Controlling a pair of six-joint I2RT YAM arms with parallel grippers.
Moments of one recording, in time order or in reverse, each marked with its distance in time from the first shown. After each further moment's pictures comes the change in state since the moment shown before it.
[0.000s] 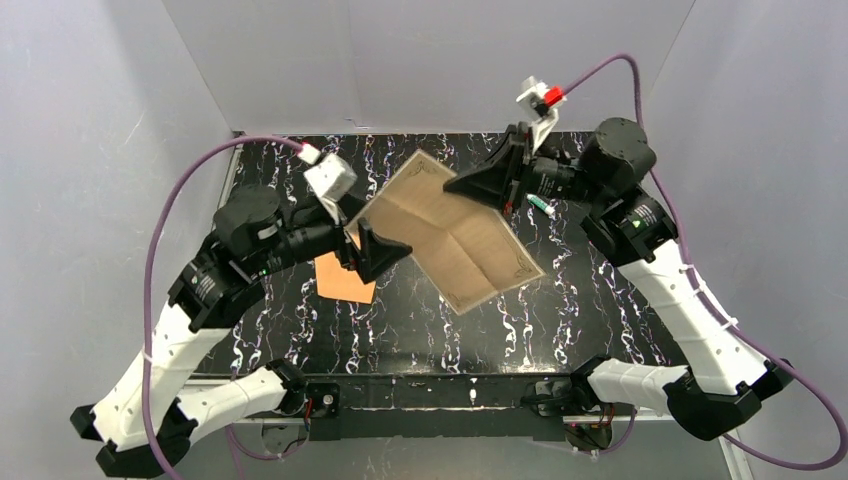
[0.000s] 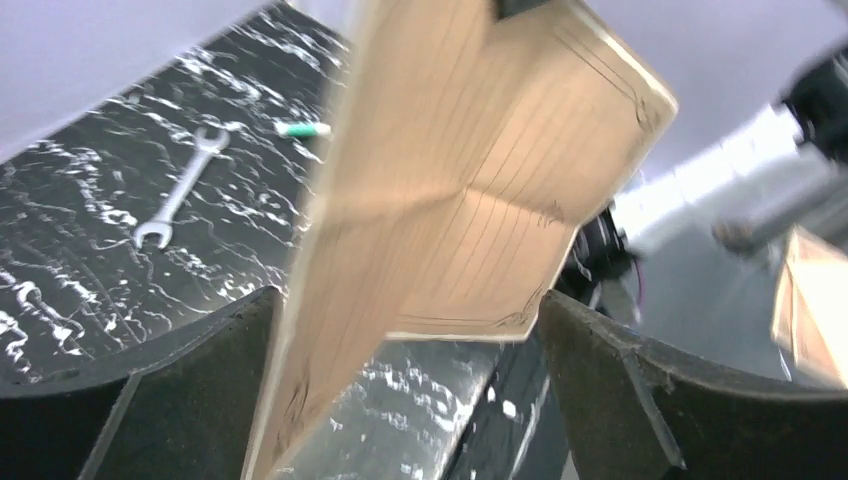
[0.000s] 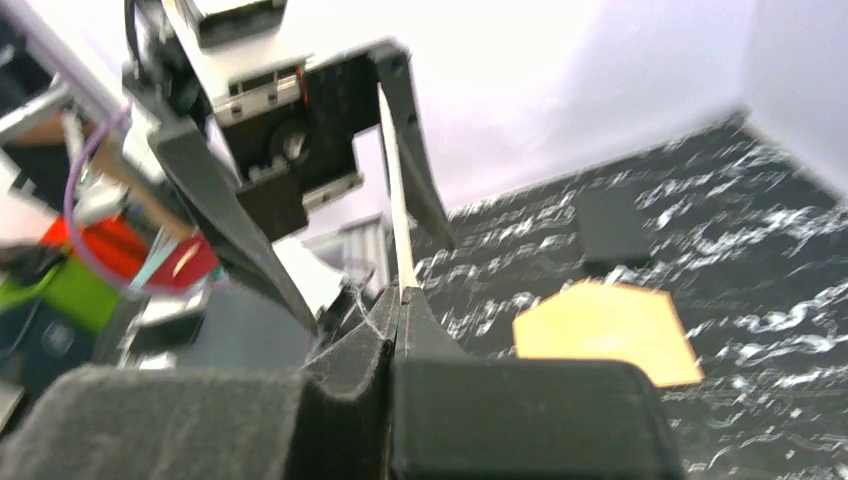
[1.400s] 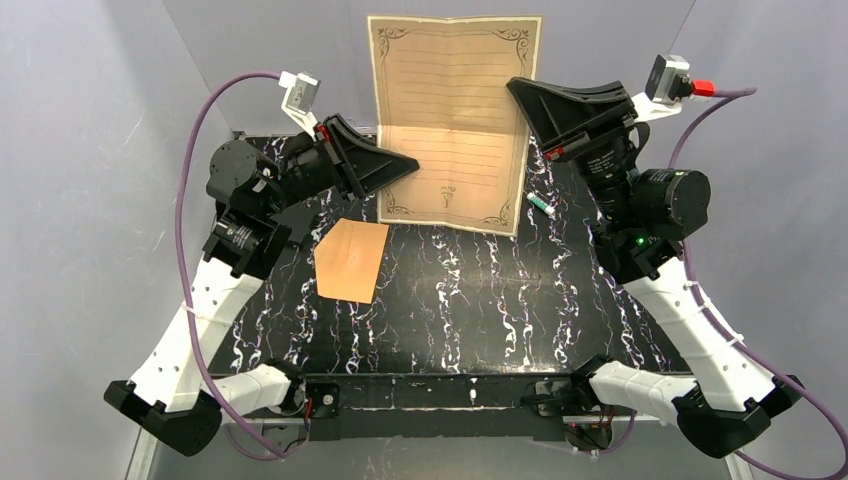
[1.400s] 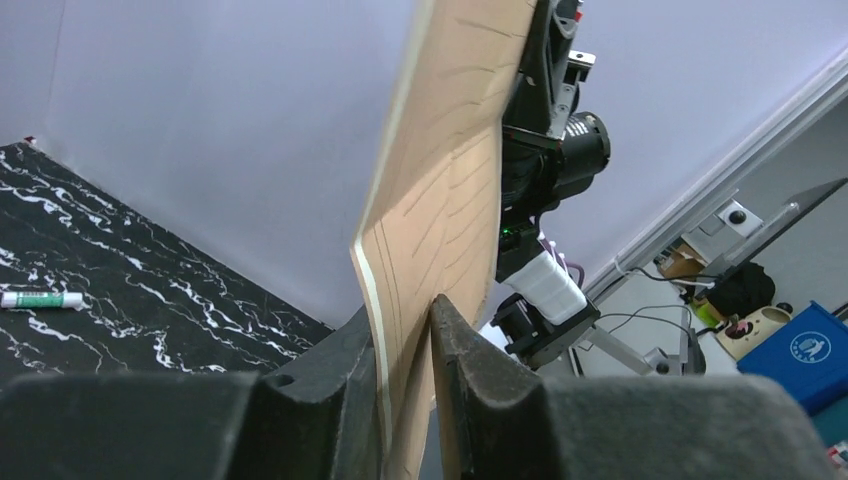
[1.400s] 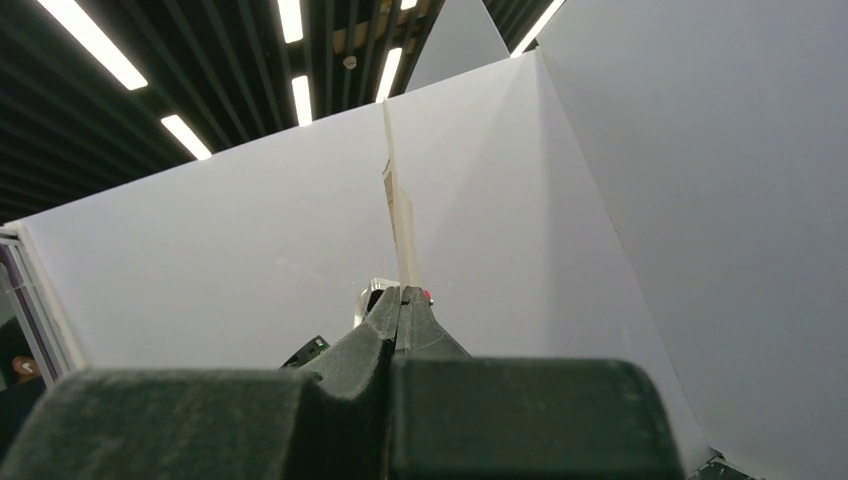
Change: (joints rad) left arm 0.225 0.145 -0.023 0.780 0.303 -0.796; right arm 0.000 -0.105 -0.158 0.819 0.657 0.481
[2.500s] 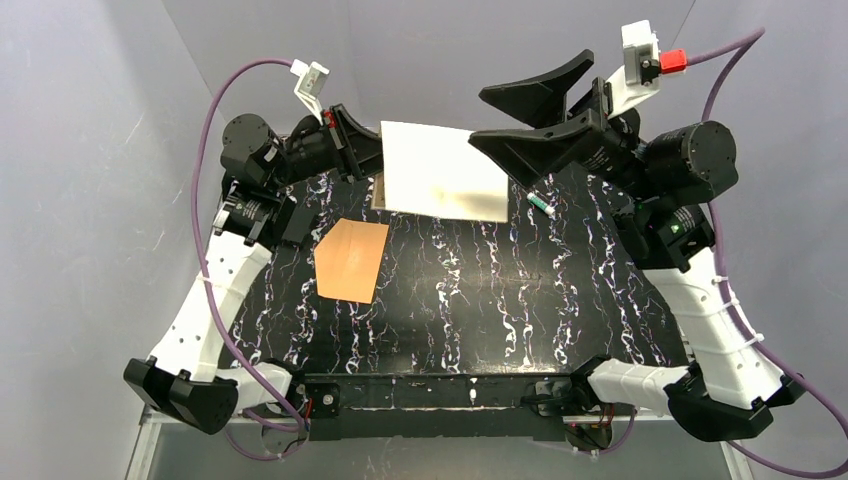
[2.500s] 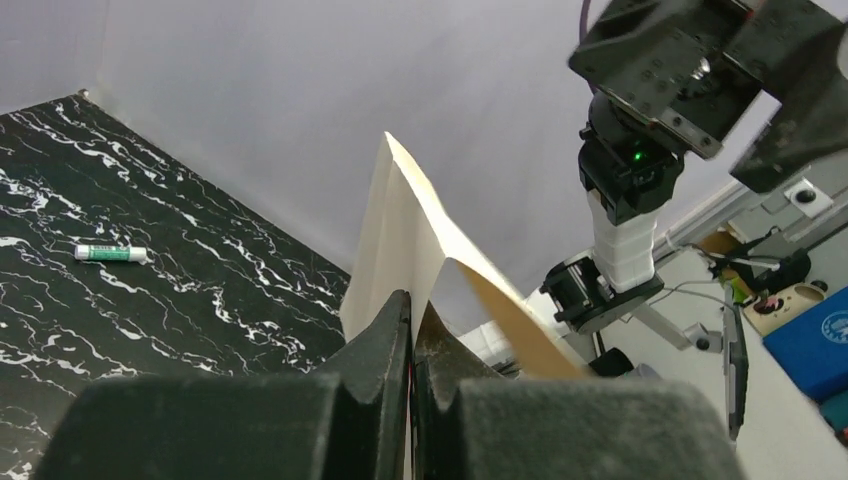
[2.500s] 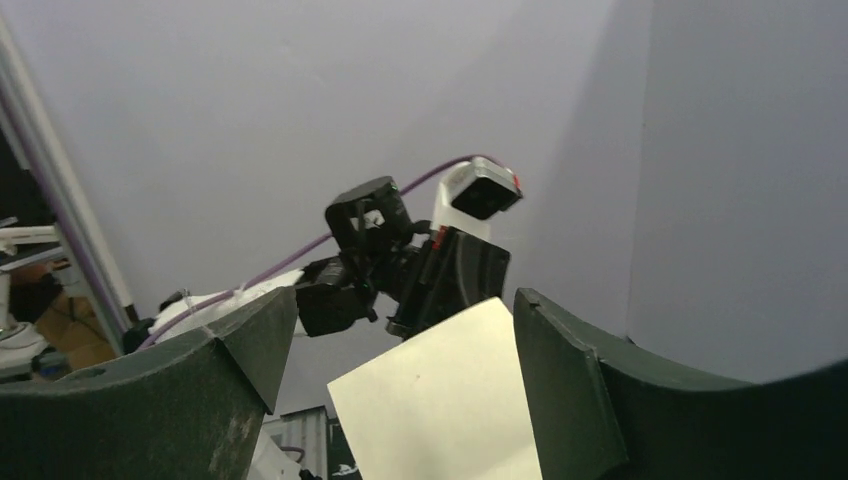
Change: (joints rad) left arm 0.150 0.116 0.017 -0.013 0.166 0.023; right arm 0.001 0.094 0.326 -0.420 -0.446 -0.319
